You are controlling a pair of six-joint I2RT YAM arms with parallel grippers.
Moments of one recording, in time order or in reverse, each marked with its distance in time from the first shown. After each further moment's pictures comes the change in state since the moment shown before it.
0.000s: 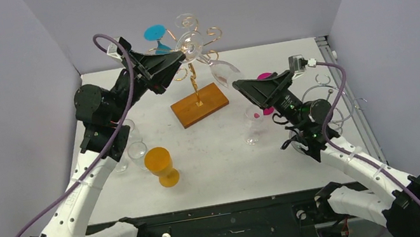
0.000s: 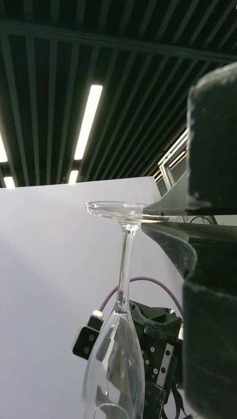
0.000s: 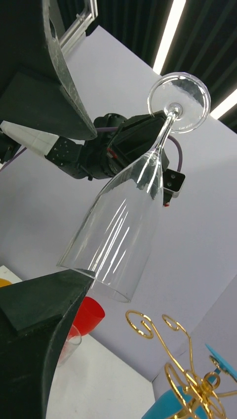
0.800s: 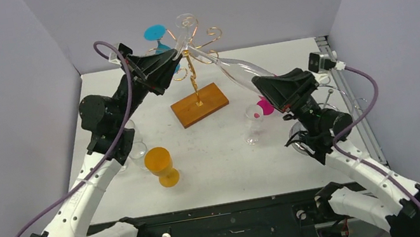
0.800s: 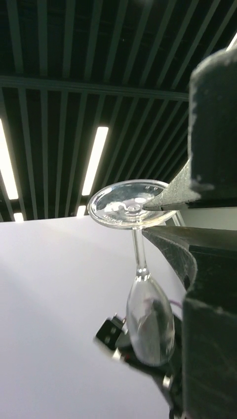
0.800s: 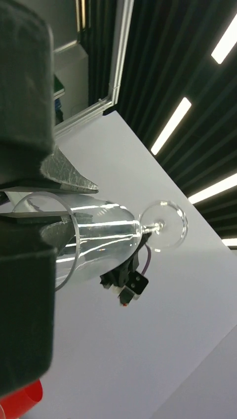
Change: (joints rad) left arm -0.024 -0.018 -0.095 0.202 -0.089 -0.152; right arm -0.012 0.014 -0.004 0.352 -0.016 0.147
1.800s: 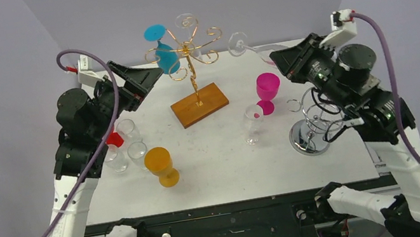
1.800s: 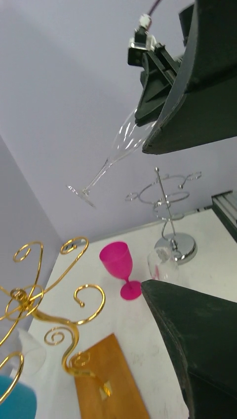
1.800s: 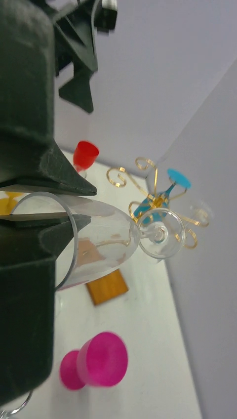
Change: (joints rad) left arm 0.176 -0.126 0.124 -0.839 -0.129 0.980; right arm 0.001 -0.018 0.883 -1.755 0.407 -0.701
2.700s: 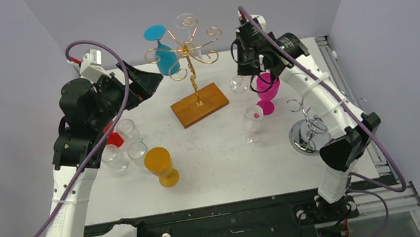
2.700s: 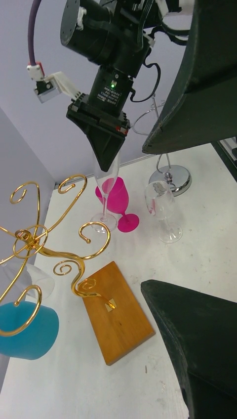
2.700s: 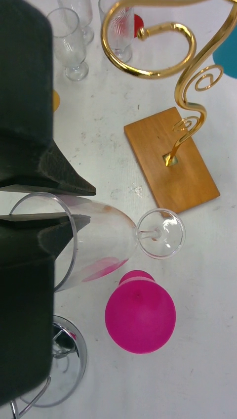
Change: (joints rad) left arm 0.020 0.059 0.097 -0.202 -0.081 0.355; right arm 0.039 0.742 0.519 -0.519 0.126 -0.196
